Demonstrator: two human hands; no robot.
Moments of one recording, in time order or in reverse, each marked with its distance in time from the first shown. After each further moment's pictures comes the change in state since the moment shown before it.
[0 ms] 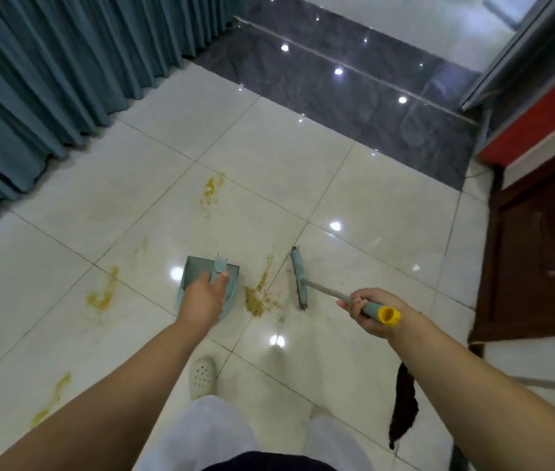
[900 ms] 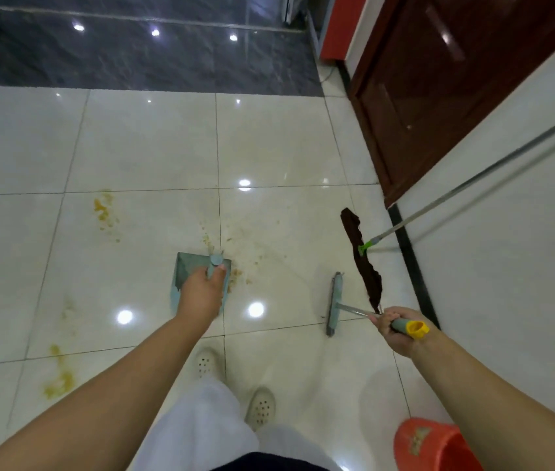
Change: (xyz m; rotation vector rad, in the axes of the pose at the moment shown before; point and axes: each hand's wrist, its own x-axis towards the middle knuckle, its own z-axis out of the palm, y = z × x) left_hand -0.030 -0.014 0.005 0.302 -0.434 0.246; right_hand -0.094 0.224 -0.107 0.912 0.333 -0.192
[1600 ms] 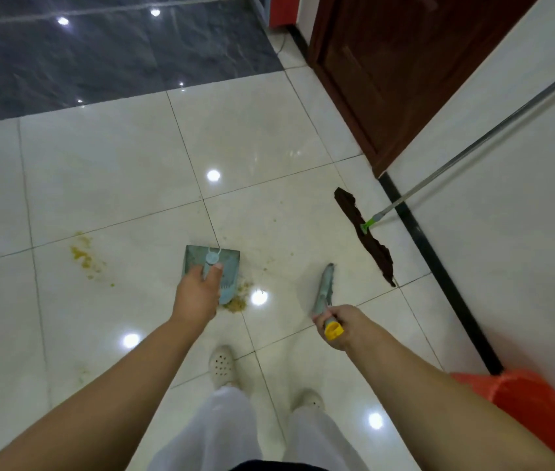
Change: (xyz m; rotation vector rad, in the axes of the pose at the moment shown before) left_hand 0.160 0.051 -0.078 0.045 -0.233 0.042; right_hand 0.065 0.130 0.190 0.061 0.176 0.142
